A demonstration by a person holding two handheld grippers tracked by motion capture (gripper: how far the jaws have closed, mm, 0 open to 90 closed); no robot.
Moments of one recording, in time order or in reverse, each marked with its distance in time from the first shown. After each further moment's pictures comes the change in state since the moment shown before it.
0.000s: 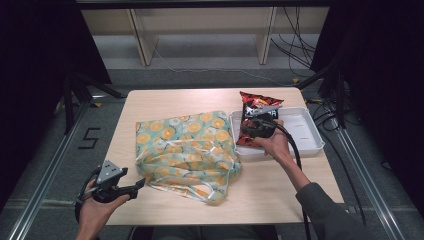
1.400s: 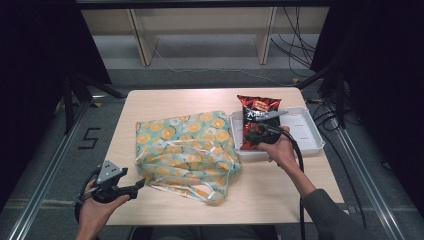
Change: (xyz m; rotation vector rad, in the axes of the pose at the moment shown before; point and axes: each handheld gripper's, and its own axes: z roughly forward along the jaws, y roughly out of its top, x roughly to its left) left arm 0.002 0.001 -0.001 0.010 0.003 0.039; right arm 0.002 -0.018 -0.021 0.037 -0.019 0.075
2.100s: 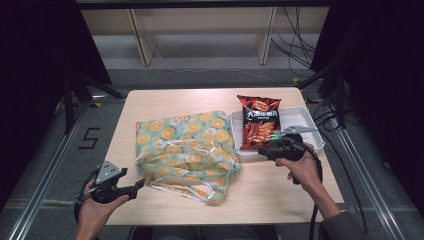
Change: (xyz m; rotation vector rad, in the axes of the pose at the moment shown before) left arm -0.004 -0.002 0.002 -0.049 -0.013 -0.065; right arm -0.003 -0.051 -0.055 -0.089 0.026 0.102
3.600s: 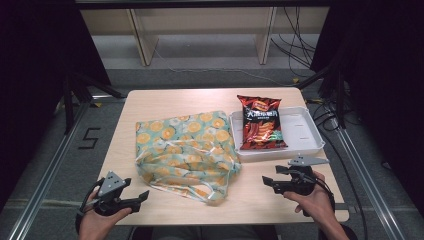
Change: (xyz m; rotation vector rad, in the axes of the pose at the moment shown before) left arm -0.015 -0.014 -0.009 0.040 -0.055 0.097; right arm 0.040 -0.062 -0.041 0.013 0.027 -0.011
